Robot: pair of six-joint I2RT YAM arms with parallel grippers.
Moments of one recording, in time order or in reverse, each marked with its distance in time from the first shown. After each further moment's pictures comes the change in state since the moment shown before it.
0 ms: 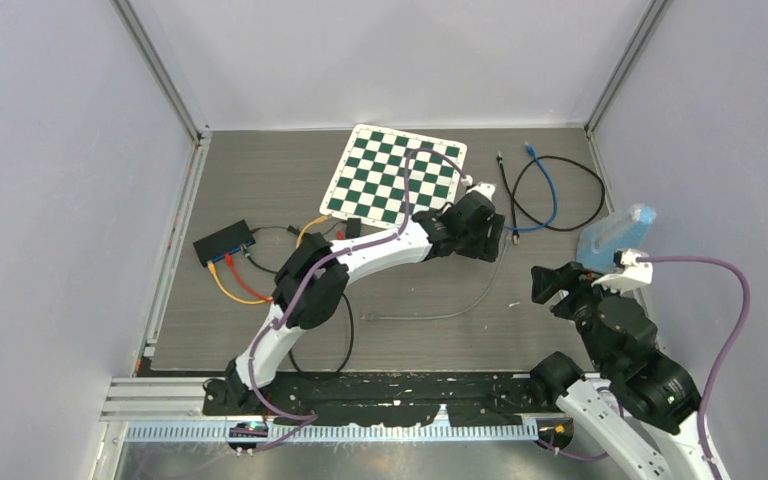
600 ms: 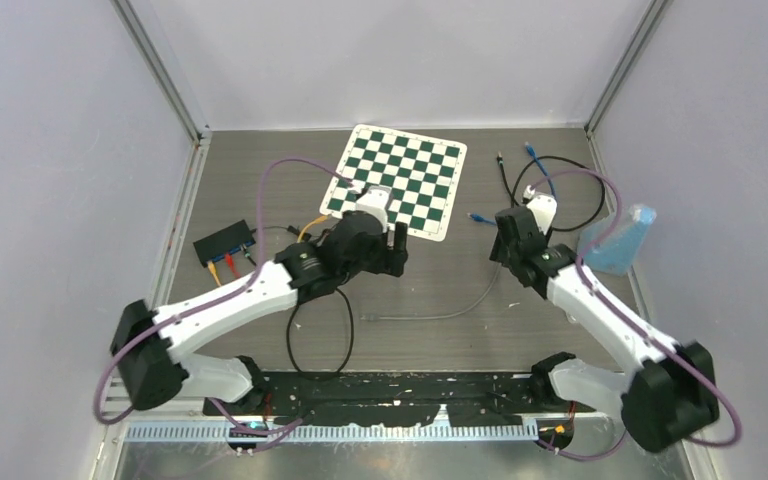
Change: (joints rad) left arm 0.061 -0.887 -0.822 0.016 -0.213 0.075; right arm -0.147 0.819 -0.059 0.332 0.022 -0.021
